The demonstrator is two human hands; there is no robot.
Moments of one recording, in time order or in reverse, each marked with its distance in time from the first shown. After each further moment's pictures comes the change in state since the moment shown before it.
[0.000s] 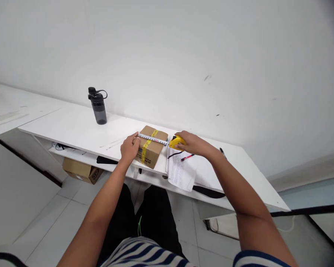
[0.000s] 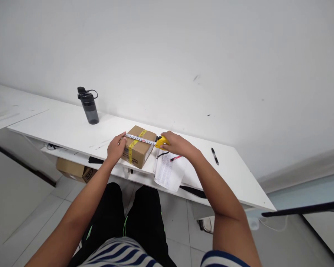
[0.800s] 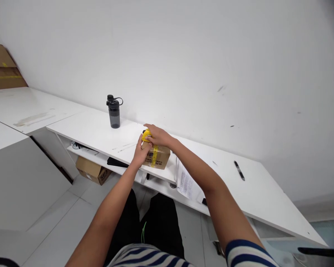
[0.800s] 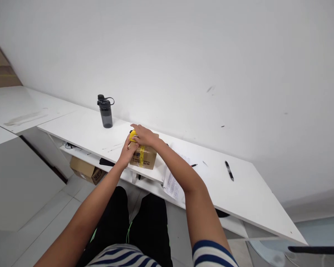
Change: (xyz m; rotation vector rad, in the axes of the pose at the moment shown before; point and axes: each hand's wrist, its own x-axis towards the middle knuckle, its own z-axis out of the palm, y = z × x) left_hand -0.006 -0.012 0.012 -0.675 -0.022 -0.138; right_hand 0.143 -0.099 0.051 0.071 0.146 -0.435
